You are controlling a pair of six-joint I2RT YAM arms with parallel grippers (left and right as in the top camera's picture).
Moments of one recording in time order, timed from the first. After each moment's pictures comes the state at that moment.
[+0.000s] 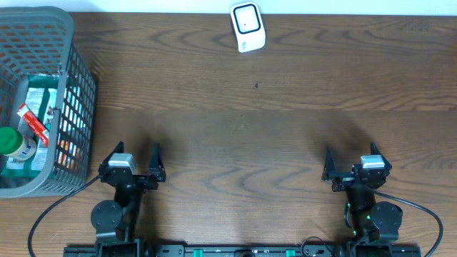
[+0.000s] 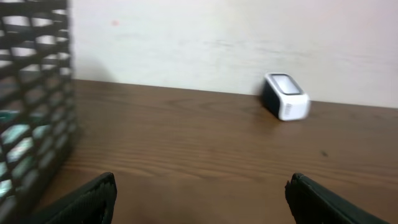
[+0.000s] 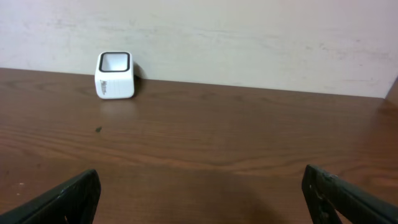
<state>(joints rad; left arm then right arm) 0.08 0.05 0.01 -0.02 0.19 -0.12 -0.01 0.01 0.01 -0.07 -0.07 -0.05</state>
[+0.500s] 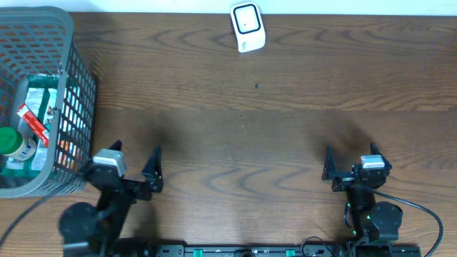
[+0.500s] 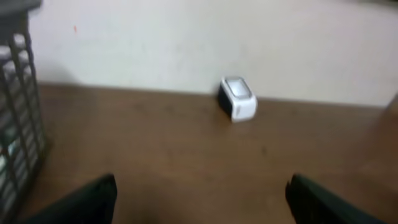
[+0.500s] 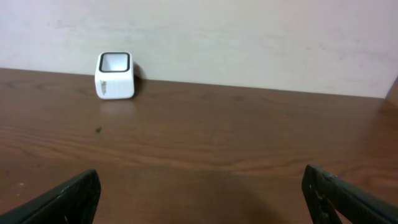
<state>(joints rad) 0.08 0.21 0.52 -0.48 0.32 -0.15 -0.01 0.01 0.01 -0.07 -0.07 -0.05</state>
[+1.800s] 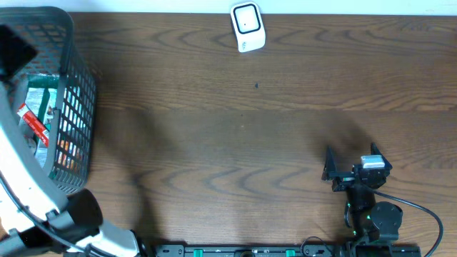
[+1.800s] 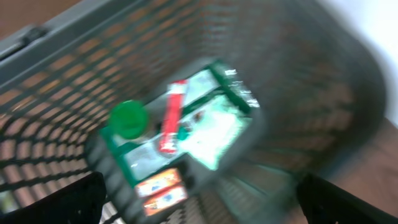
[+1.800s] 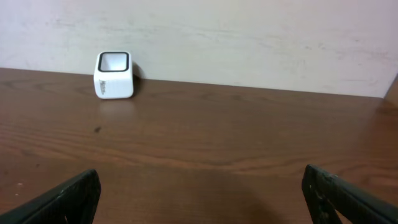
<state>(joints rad) 0.47 1.78 2.29 -1.48 -0.26 -0.42 -0.01 0.01 0.01 -0.07 -0.07 -0.05</state>
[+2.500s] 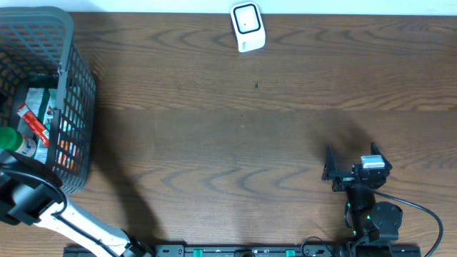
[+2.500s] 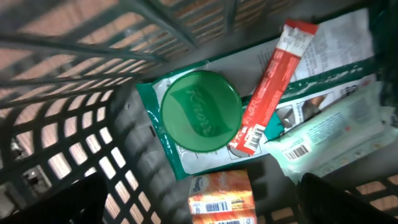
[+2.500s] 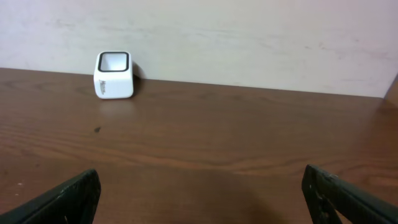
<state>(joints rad) 0.80 2.15 2.29 -1.55 -0.10 -0.36 -0.01 0.01 0.01 -0.07 -0.07 -0.05</state>
